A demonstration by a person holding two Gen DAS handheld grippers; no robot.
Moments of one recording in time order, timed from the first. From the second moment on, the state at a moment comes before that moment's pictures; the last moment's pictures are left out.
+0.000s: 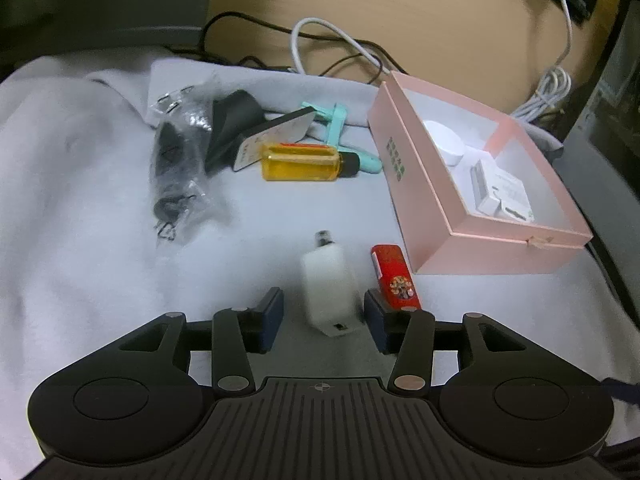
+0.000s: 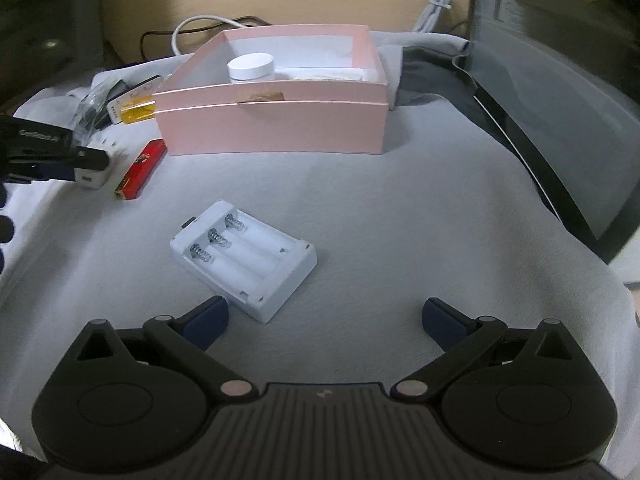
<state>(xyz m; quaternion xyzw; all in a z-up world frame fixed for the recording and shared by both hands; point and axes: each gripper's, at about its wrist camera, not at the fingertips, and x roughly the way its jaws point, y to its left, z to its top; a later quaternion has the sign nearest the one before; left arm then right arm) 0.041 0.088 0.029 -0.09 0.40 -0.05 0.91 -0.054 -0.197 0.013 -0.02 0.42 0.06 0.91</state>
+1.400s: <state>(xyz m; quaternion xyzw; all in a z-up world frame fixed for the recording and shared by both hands) -0.013 0.088 0.030 -0.01 0.37 -0.16 0.92 -0.060 -0.142 0.038 0.00 0.37 0.00 0.93</state>
